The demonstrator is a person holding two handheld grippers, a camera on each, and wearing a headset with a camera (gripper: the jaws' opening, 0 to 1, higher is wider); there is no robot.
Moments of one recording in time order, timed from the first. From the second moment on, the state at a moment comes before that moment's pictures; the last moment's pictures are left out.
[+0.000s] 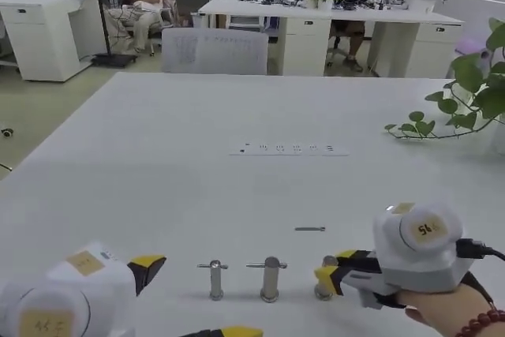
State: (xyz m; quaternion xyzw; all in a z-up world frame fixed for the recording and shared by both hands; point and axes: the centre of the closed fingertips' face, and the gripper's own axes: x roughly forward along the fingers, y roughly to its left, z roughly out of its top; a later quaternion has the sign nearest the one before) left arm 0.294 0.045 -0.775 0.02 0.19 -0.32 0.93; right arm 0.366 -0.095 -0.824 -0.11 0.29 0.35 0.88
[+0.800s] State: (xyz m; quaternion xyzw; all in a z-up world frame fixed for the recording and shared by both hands) left arm 0.295 0.046 -0.776 0.02 0.19 -0.32 0.93; right arm 0.366 -0.090 -0.815 -0.09 0.28 0.39 0.87
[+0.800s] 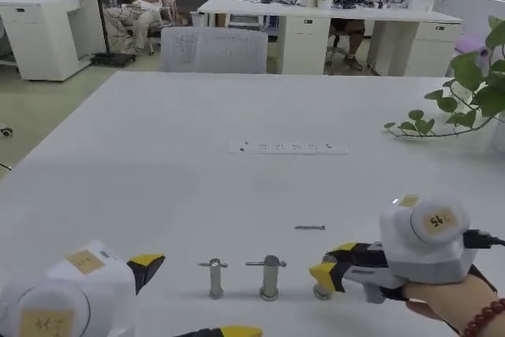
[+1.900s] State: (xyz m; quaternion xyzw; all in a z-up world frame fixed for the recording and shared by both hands) left arm 0.298 0.051 -0.771 0.02 0.18 -0.31 0.93; right arm 0.419 -0.110 -0.795 -0.12 0.33 0.41 0.84
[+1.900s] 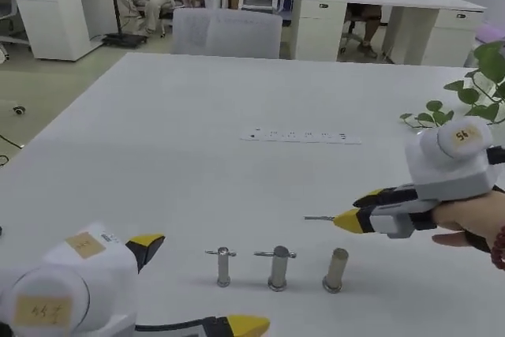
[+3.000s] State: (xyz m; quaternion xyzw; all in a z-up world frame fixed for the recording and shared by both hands) left arm 0.303 0.059 -0.775 0.02 0.19 -0.30 0.93; right arm 0.465 -0.105 -0.855 -0.29 0.37 0.47 0.75
